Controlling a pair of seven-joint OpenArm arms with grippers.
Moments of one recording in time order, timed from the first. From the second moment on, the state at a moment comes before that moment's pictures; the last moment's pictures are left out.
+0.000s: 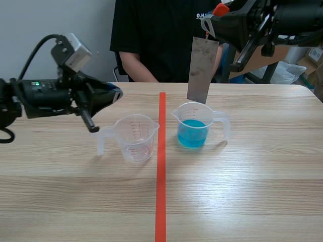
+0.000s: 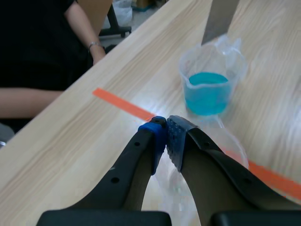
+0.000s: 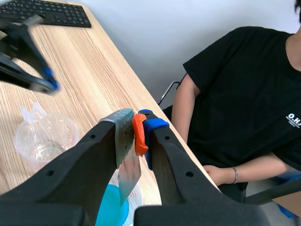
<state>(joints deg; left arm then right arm) -24.6 -45.5 49.0 76.9 -30.7 -25.9 -12.8 12.6 30.3 -6.7 101.4 19.0 45.5 -12.0</state>
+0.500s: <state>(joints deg) 19.7 -68.9 22.6 84.8 -38.3 -23.9 -20.4 12.6 30.3 -6.7 101.4 19.0 45.5 -11.9</state>
